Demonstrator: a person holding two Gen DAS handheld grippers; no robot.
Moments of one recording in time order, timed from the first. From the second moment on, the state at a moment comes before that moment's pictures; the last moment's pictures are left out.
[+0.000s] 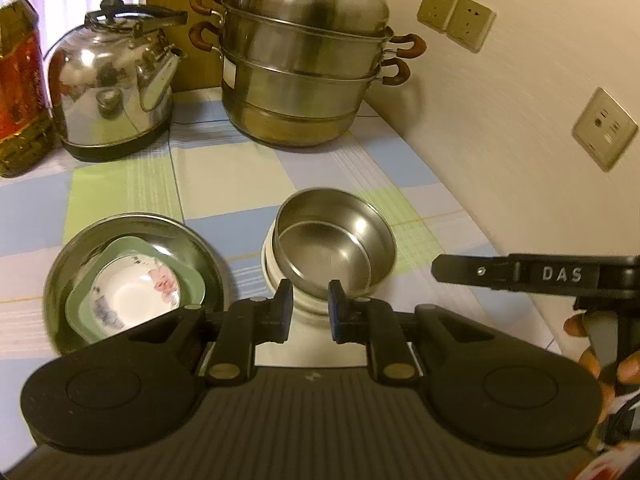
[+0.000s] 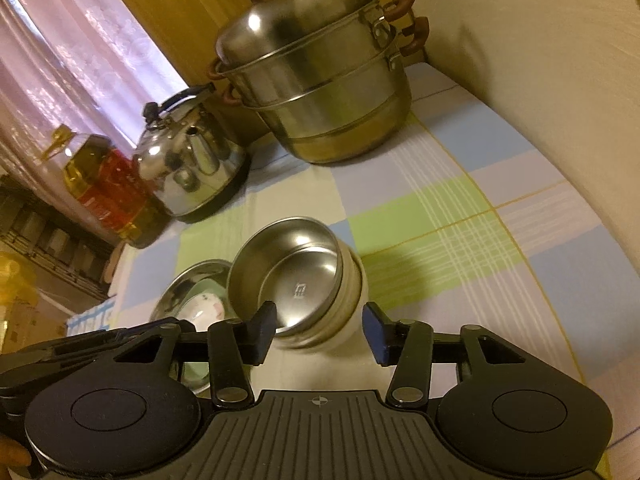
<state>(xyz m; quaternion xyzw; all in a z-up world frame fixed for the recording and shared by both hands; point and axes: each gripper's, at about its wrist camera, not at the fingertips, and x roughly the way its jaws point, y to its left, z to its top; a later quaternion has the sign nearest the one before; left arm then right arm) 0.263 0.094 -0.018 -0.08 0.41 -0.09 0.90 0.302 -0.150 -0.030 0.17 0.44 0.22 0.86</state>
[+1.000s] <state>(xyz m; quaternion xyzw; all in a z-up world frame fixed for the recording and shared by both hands) 0.077 0.069 -0.029 -0.11 0.44 0.02 0.89 0.155 -0.170 -0.050 0.08 0.47 0.30 0.83</state>
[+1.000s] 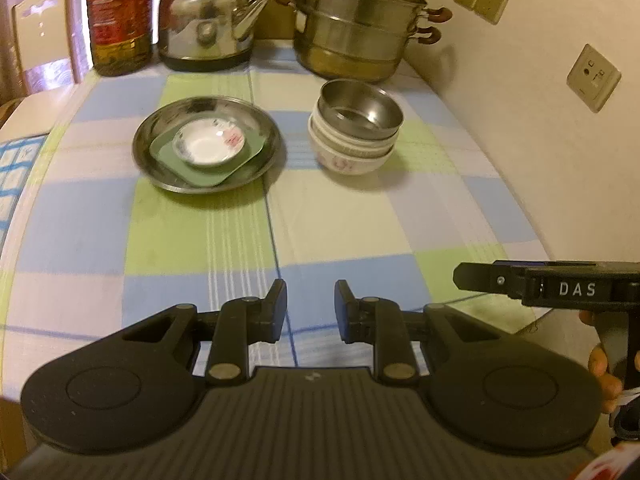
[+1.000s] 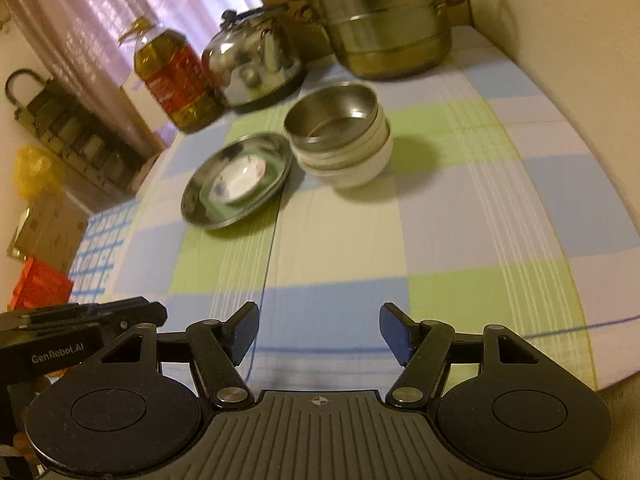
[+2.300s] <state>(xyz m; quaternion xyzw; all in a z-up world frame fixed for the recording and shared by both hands) 0.047 0.107 -0.047 -0.11 0.48 0.03 0.87 0.119 -0.123 -0.072 0.04 0.52 0.28 0.81</state>
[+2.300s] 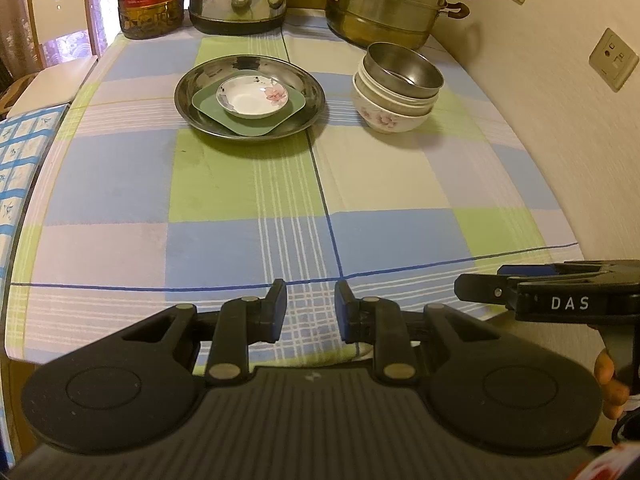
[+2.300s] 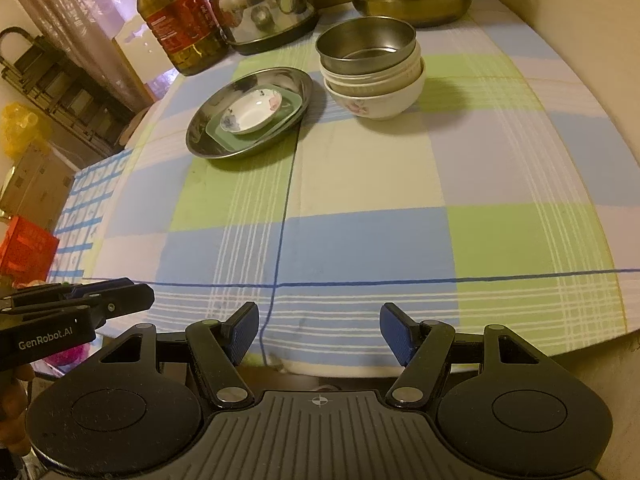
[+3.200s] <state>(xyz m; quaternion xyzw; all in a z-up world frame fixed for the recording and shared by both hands) 0.110 0.171 -0.052 -0.04 0.48 -0.10 0.87 0.128 -0.075 -0.077 0.15 0.52 0.16 0.82</state>
